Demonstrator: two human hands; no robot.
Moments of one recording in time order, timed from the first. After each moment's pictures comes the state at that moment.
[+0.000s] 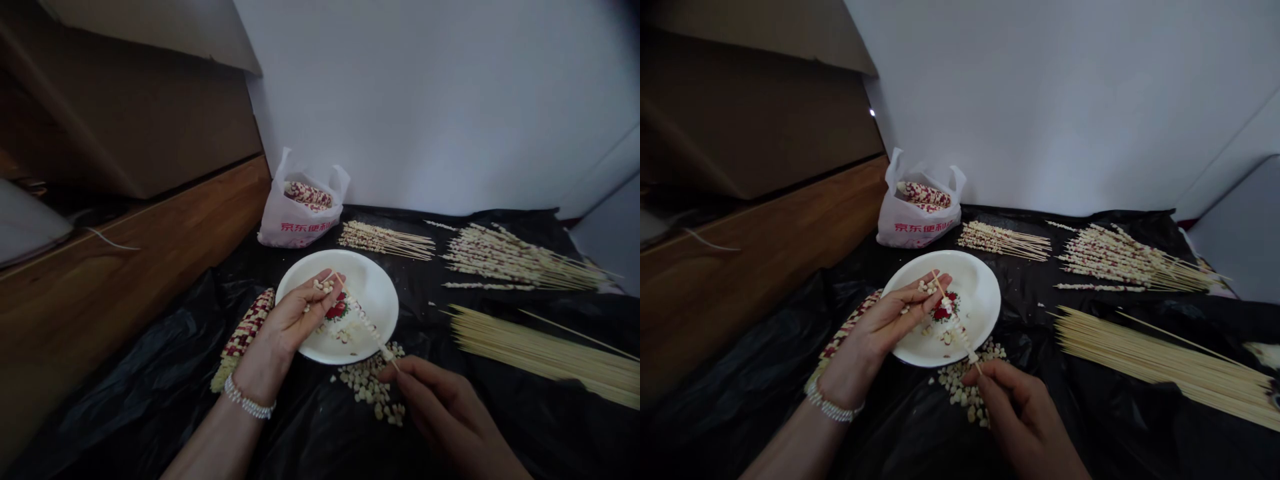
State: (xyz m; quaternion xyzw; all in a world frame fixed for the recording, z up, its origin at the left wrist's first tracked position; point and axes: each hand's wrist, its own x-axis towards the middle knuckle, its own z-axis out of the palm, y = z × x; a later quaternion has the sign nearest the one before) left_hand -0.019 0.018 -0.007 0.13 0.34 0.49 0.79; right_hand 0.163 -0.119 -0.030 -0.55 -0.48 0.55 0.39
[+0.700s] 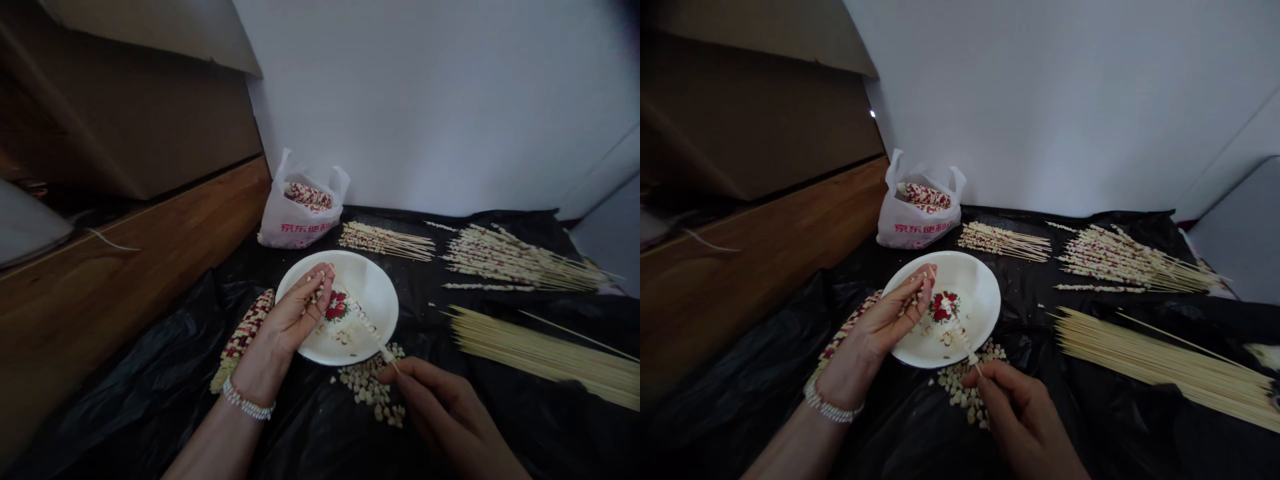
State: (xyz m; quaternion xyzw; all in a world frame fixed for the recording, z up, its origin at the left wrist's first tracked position) left_hand -0.013 0.022 -0.002 0.04 0.33 0.53 0.78; right_hand 0.161 -0.118 -0.030 -0.56 -0.47 0.57 0.38
